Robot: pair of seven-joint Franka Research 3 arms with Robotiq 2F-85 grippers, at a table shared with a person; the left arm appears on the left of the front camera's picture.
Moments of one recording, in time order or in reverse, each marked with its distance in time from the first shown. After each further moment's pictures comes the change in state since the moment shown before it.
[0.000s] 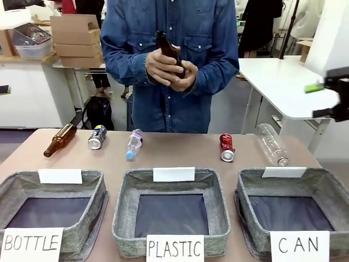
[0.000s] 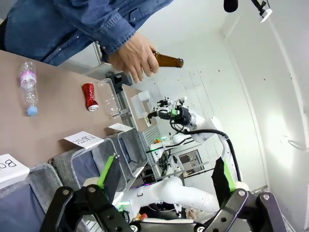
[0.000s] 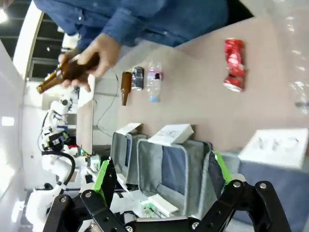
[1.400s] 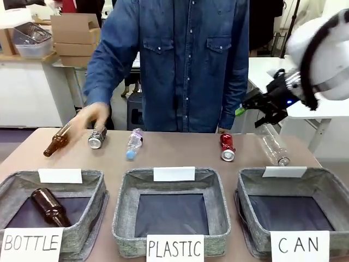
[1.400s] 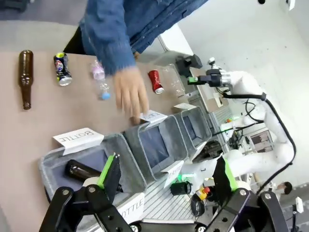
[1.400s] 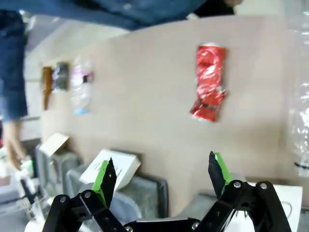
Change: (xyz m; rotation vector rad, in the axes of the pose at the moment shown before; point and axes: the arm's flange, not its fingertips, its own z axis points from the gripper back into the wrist) left arm 0.031 -0.098 0.106 0.379 0.124 -0.208; right arm 0.052 -0.011 -0.185 -0.420 0.139 0.082
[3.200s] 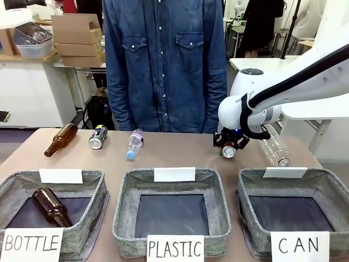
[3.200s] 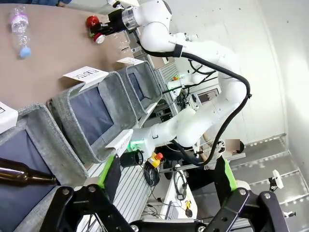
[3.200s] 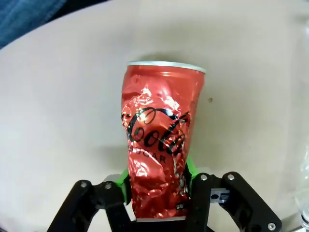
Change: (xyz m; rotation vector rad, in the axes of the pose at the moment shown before) left arm -0.066 0.000 -0.142 -0.333 0.216 0.102; right arm 0.035 -0.001 -0.188 -0.510 0.143 -0.048
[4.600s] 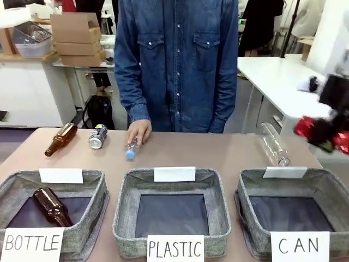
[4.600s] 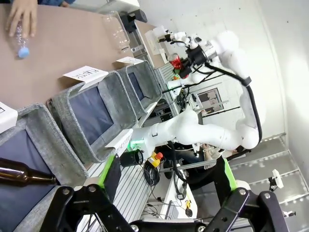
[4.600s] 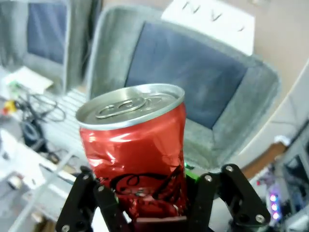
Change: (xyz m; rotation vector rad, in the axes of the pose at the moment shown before) left arm 0.000 0.000 -0.001 0.000 0.003 0.000; right arm -0.203 -0.182 0.261 0.206 0.322 0.541
